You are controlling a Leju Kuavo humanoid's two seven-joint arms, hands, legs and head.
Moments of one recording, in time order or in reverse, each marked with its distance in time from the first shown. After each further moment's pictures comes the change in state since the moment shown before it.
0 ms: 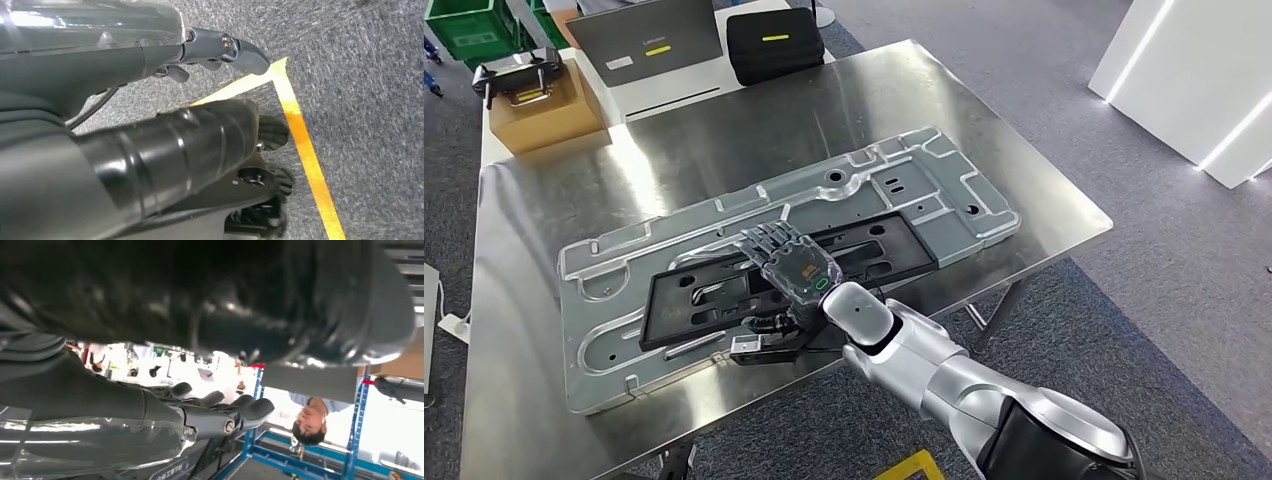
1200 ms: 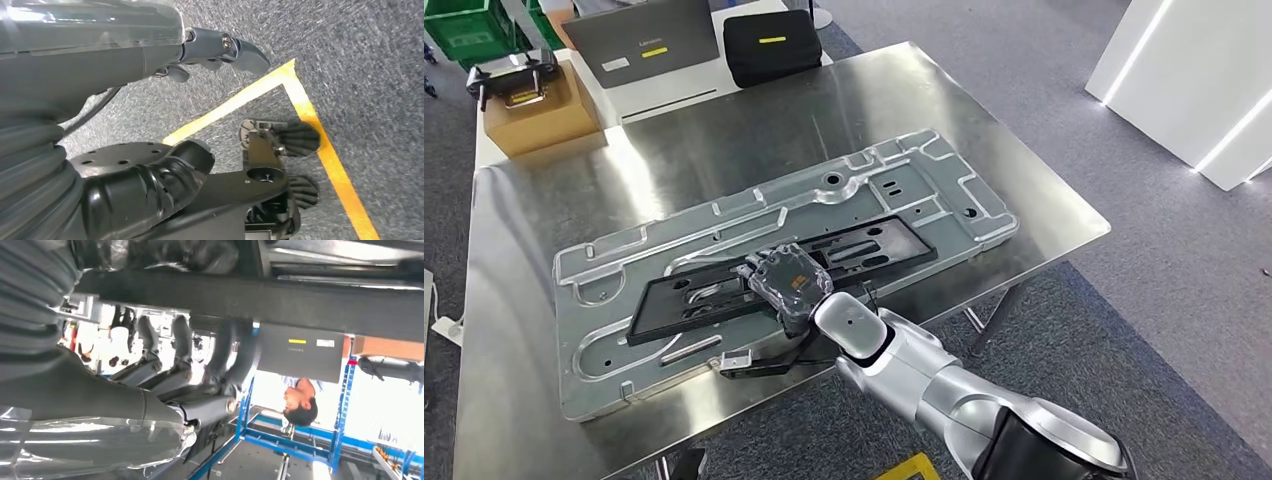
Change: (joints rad) left arm 0.014 -0.013 -0.009 0.008 -0.113 -0.020 0.035; right arm 0.034 0.019 -0.023 -0.022 0.069 -0.052 -0.017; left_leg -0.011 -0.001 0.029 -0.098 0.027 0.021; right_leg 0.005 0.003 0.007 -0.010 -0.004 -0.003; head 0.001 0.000
